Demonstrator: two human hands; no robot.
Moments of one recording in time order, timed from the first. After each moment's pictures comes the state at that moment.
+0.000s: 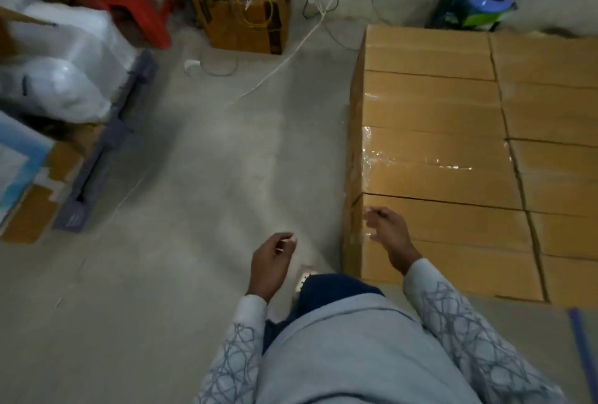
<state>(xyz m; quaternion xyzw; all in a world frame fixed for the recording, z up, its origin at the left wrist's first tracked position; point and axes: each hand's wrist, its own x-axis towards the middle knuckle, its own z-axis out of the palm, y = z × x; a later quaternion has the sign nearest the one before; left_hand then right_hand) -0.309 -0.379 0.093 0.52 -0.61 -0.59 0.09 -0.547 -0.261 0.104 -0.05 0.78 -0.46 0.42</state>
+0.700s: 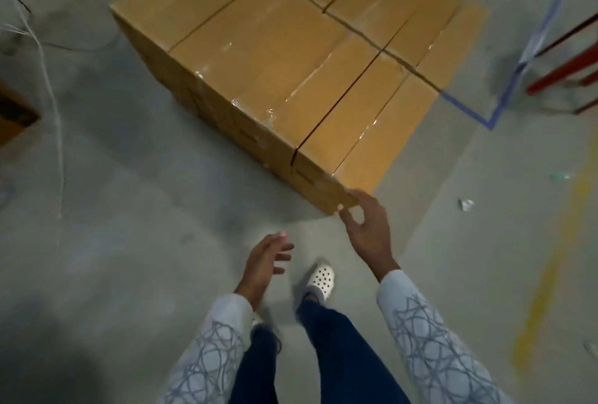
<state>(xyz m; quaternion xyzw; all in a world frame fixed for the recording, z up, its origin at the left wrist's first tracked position) -0.361 -0.589 0.046 0.24 -0.64 -0.65 -0.34 -0.379 -0.365 0.057 0.21 0.90 -0.39 0.01</state>
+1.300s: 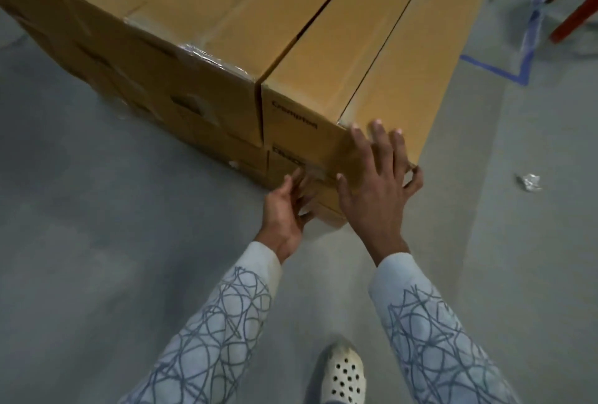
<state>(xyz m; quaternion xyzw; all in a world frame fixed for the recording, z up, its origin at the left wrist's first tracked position) -0.477 -0.451 -0.327 0.21 -0.46 -0.80 -0.33 -0.430 -0.312 -0.284 0.18 0.97 -0.07 -0.18</state>
